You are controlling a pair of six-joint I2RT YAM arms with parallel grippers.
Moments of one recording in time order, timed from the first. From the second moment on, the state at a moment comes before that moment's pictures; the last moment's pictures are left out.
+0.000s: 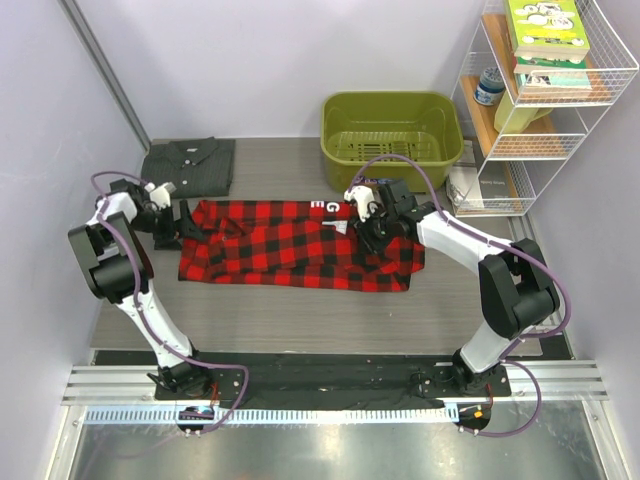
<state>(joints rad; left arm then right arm) 0.43 2.01 1.42 -0.83 0.63 0.29 0.46 1.65 1.10 -0.39 -0.37 -0.27</state>
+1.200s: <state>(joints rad) 0.25 1.76 1.09 -0.80 0.08 0.67 0.59 1.59 1.07 -0.47 -0.20 -0.15</state>
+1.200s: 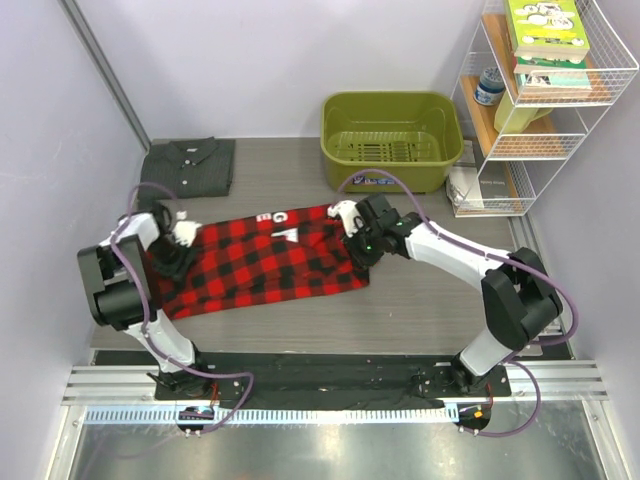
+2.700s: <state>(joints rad) 0.28 1.54 1.13 -0.98 0.45 0.74 0.71 2.39 2.05 -0.43 0.19 -0.42</state>
